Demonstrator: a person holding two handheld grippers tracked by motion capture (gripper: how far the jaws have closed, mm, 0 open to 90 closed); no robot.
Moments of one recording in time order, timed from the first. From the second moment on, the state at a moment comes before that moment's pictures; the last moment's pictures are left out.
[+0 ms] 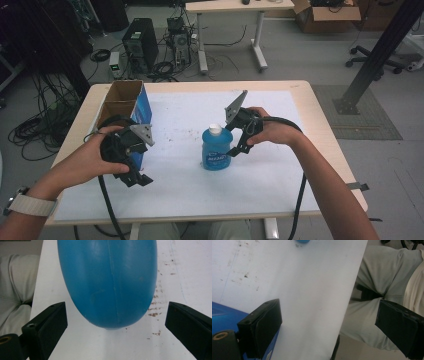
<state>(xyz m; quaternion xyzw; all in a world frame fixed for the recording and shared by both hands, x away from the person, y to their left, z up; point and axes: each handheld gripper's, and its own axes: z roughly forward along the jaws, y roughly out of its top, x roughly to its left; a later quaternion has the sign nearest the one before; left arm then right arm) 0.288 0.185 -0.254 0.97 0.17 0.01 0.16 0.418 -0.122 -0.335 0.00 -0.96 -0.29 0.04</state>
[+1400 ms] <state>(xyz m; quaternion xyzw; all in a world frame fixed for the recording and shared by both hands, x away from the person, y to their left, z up) 0.291 0.186 -0.257 0.97 0.18 0.00 0.16 0.418 -0.114 -0.356 0.01 -0.94 -0.33 0.04</state>
